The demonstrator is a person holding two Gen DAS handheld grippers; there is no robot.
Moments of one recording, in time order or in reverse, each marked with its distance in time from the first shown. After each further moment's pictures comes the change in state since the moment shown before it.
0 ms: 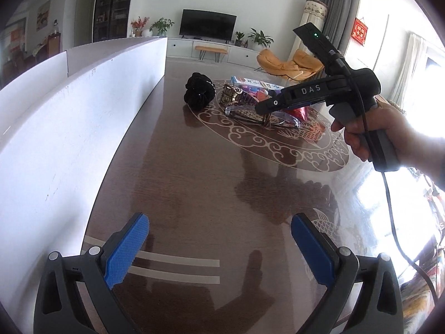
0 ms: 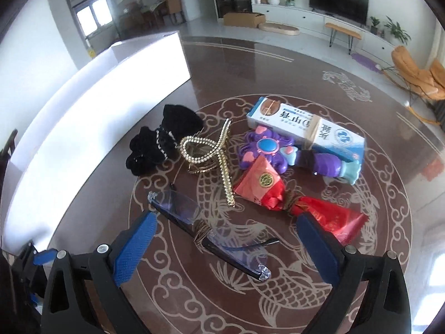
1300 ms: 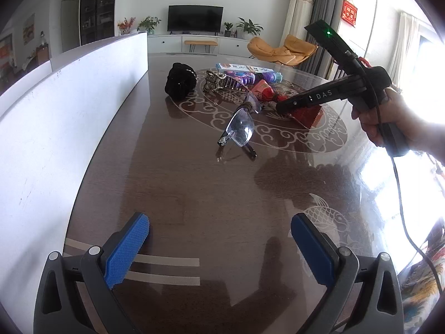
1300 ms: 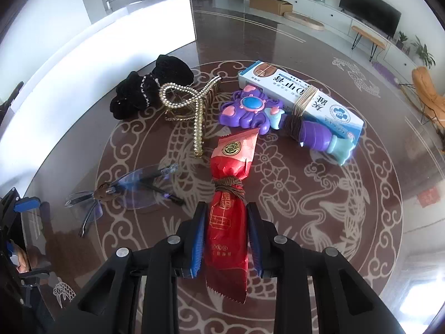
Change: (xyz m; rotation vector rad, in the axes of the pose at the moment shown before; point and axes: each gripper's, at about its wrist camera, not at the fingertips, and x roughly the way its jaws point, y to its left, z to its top) left arm 0.017 -0.017 -0.003 0.076 0.046 0.010; right arm -0.020 -0.029 -0.039 -0.121 0.068 0.000
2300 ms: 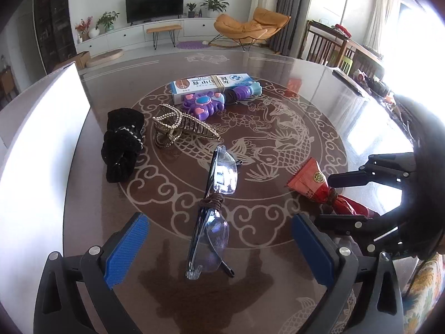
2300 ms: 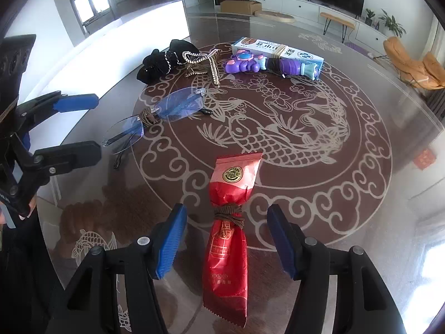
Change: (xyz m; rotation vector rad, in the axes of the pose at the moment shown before) left arm 0.075 -0.041 0.125 0.185 0.157 -0.070; right arm -0.032 0.029 -0.084 0.160 -0.018 -0.029
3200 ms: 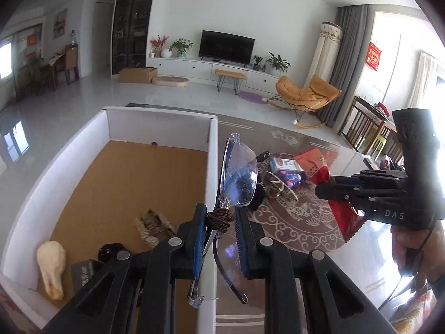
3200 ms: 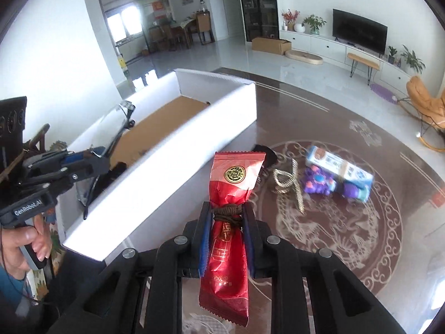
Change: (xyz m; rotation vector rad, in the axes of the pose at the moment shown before) left arm -0.214 0.151 -0.054 -0.343 -0.274 0.158; right arm -0.080 0.121 0.124 -0.091 -0.217 0.151
